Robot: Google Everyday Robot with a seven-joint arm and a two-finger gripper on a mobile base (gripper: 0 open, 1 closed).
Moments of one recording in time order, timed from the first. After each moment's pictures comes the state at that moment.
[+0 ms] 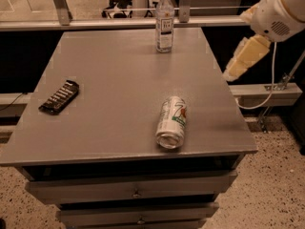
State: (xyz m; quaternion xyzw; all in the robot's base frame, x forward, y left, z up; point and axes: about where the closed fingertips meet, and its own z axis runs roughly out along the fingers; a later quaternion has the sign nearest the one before) arm 0.569 -0.215 0.974 -0.55 0.78 0.00 0.30
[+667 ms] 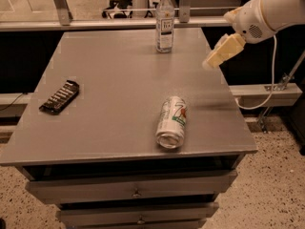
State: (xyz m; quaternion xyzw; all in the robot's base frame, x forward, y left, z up) arm 0.637 -0.192 0.956 -0.51 0.76 0.07 0.39
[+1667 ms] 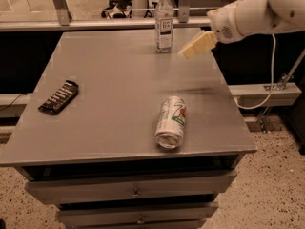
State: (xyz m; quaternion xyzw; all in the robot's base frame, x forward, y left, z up) arm 0.697 -0.145 0.946 -0.45 0.75 0.11 0.47
